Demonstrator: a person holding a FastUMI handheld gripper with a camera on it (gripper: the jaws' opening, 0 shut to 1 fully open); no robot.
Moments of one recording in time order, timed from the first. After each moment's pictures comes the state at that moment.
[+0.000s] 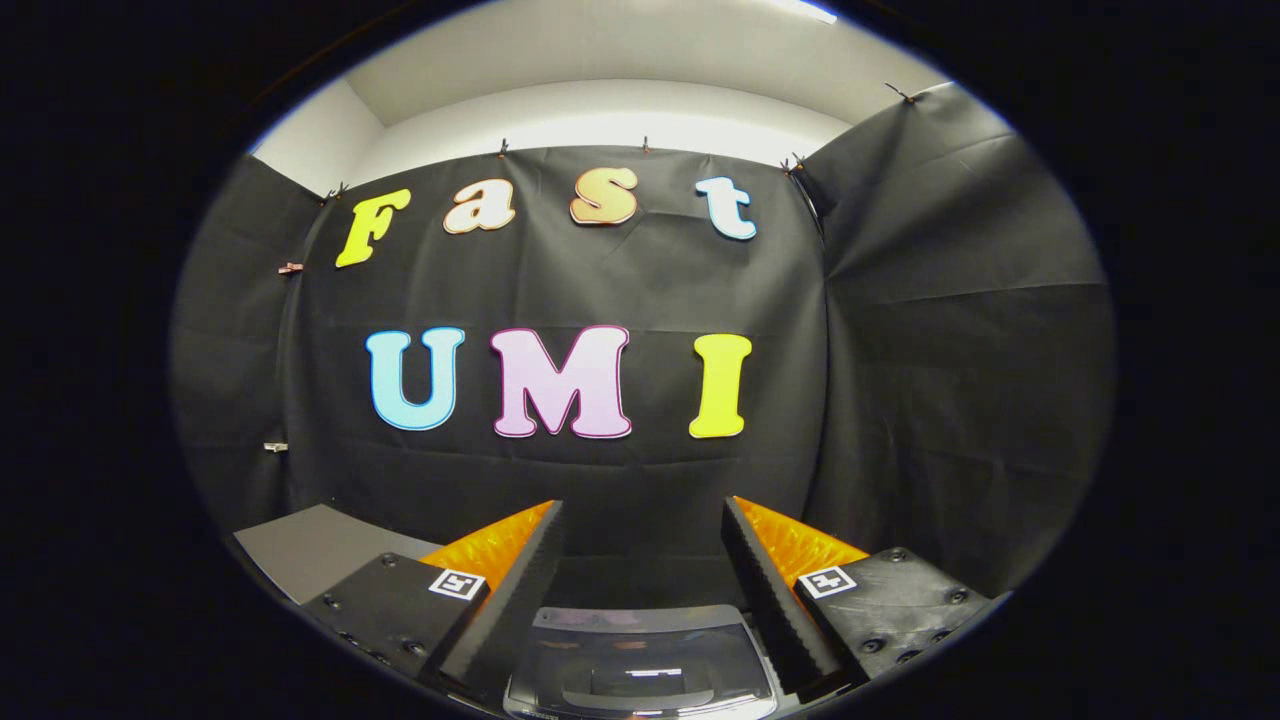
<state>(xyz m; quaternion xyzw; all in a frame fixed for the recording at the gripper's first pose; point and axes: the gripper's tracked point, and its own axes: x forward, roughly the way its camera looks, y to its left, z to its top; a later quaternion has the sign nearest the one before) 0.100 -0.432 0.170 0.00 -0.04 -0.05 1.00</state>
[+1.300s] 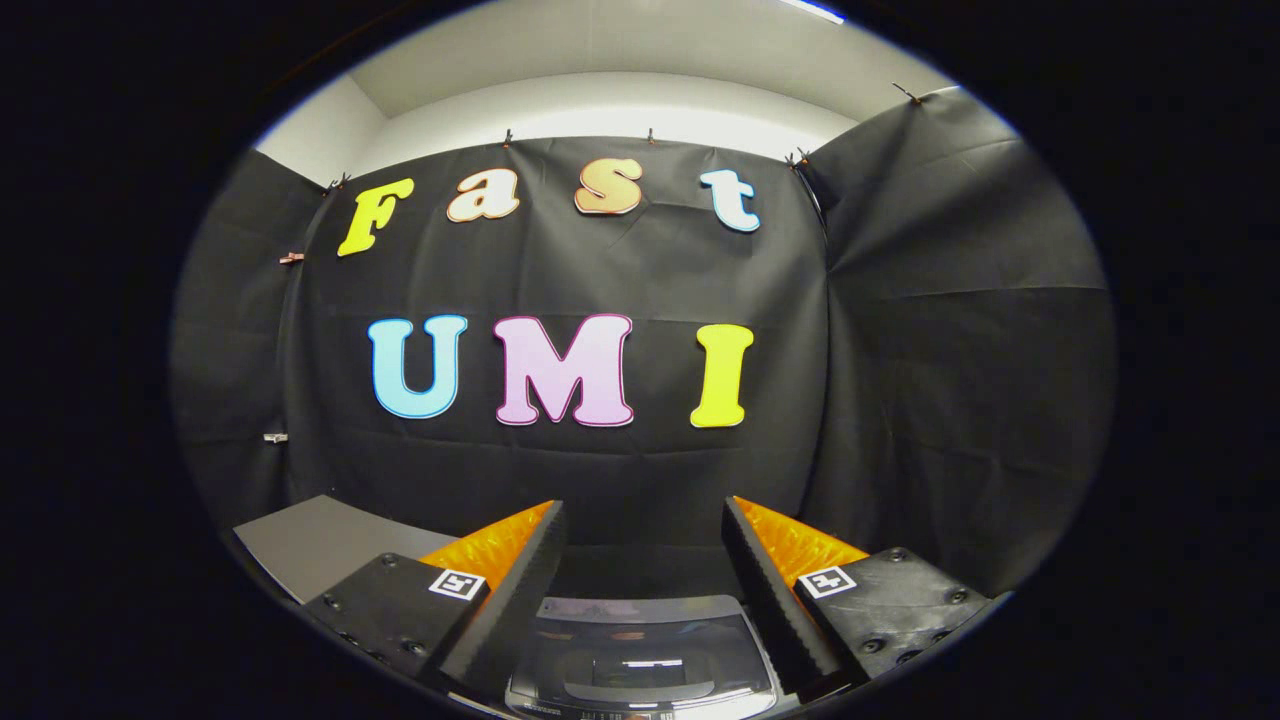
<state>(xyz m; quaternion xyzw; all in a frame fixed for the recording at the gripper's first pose) 0.090 -0.423 0.165 -0.01 -0.02 -0.05 1.00</state>
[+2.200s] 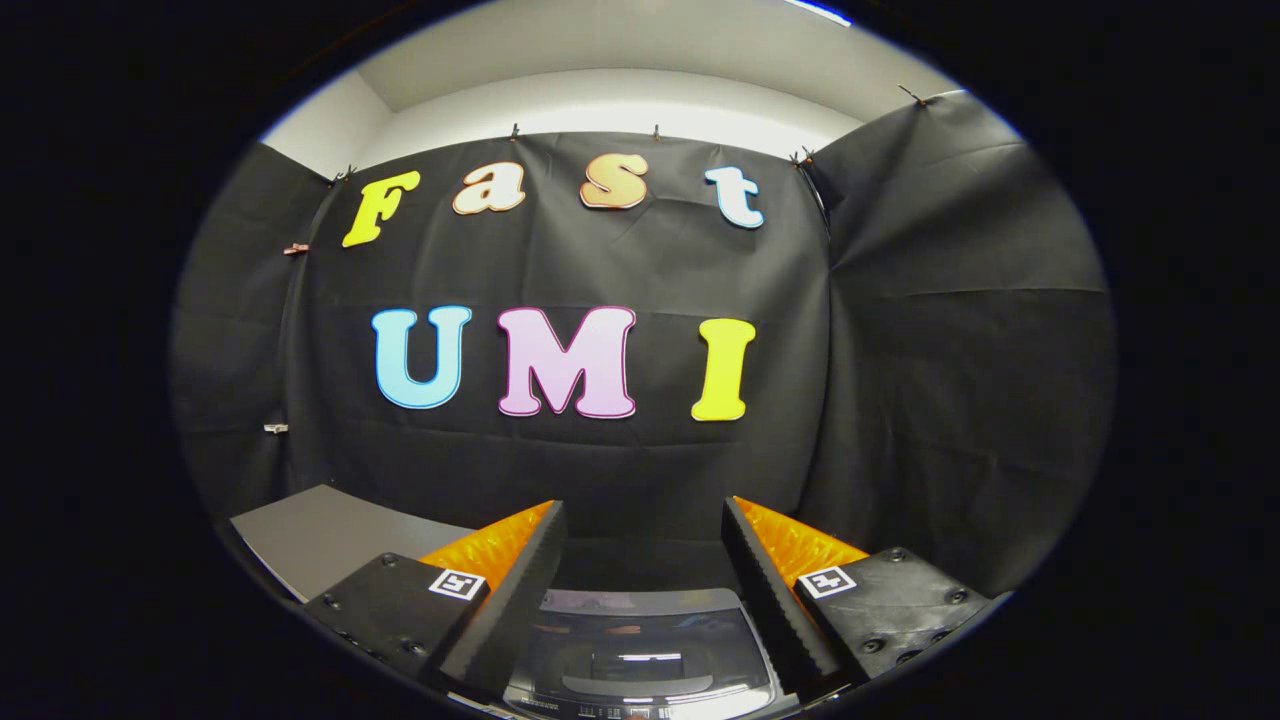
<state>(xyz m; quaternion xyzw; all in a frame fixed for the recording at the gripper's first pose) 0.083 -0.417 0.155 -0.02 -0.01 -0.05 1.00</state>
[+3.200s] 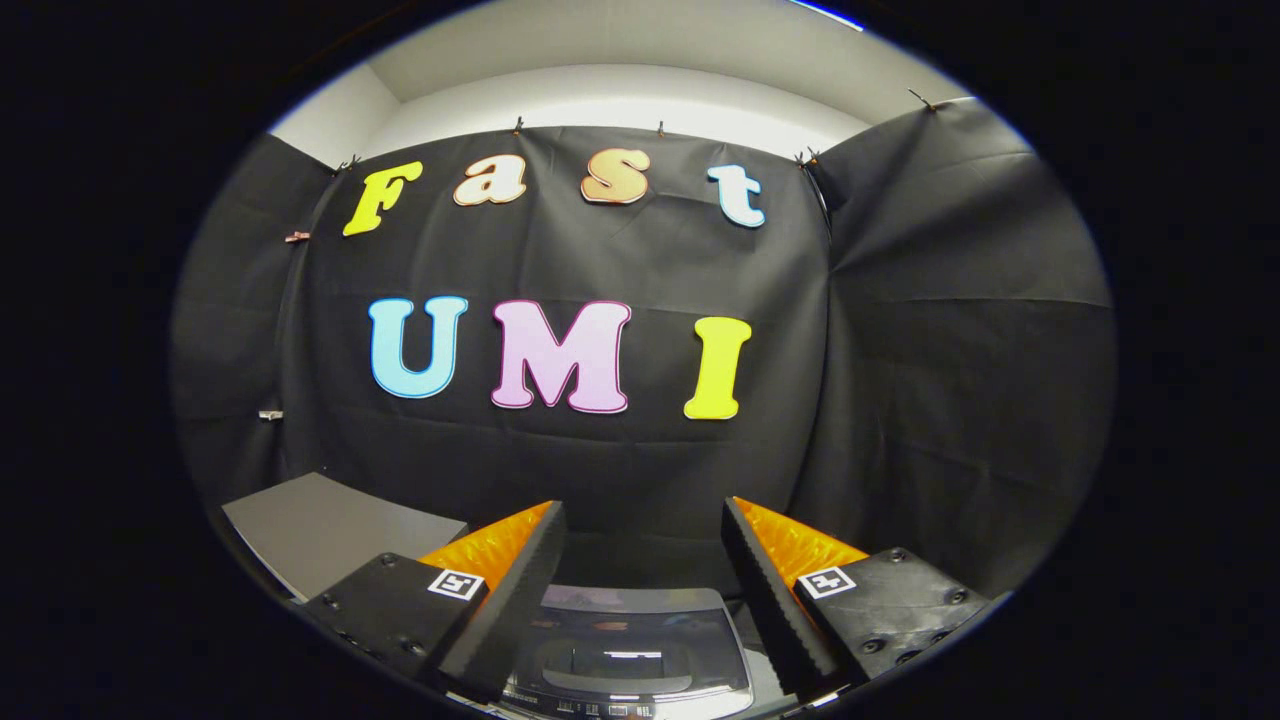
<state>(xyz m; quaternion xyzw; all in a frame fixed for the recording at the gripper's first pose) 0.084 -0.431 0.155 -0.04 0.00 -0.05 1.00</state>
